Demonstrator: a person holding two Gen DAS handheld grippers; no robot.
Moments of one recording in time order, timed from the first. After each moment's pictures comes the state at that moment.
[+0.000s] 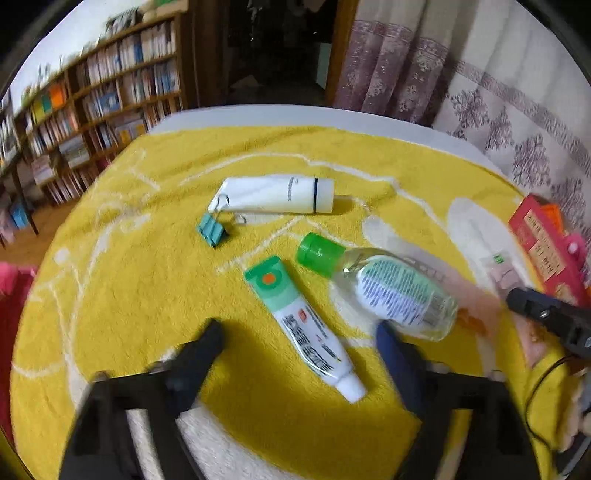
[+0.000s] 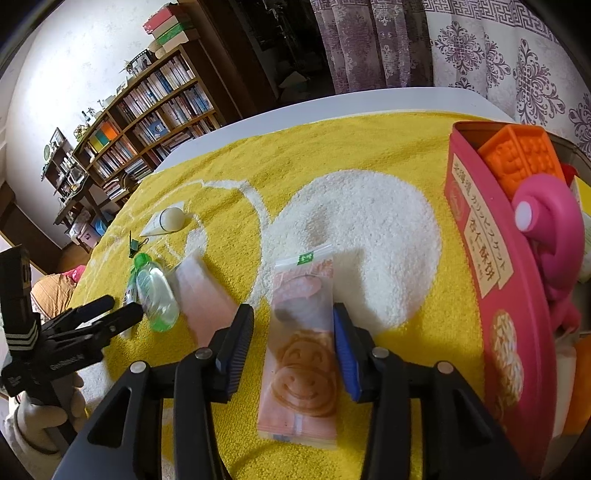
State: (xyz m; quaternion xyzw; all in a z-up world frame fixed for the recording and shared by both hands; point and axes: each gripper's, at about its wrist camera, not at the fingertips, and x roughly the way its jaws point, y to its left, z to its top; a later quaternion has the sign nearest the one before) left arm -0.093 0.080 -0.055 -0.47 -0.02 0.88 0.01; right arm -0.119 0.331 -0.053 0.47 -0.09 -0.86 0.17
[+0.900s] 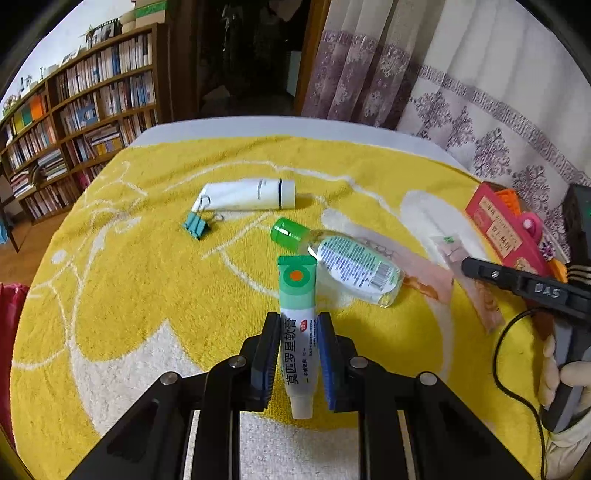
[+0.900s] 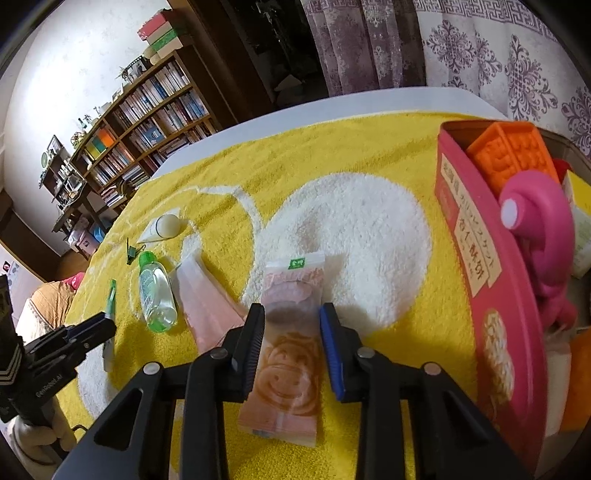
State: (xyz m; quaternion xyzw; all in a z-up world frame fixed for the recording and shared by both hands) left arm -0.062 0.083 -0.040 -0.46 -0.04 0.88 0.07; right arm -0.120 0.338 -0.054 0.47 -0.11 -0.86 0.17
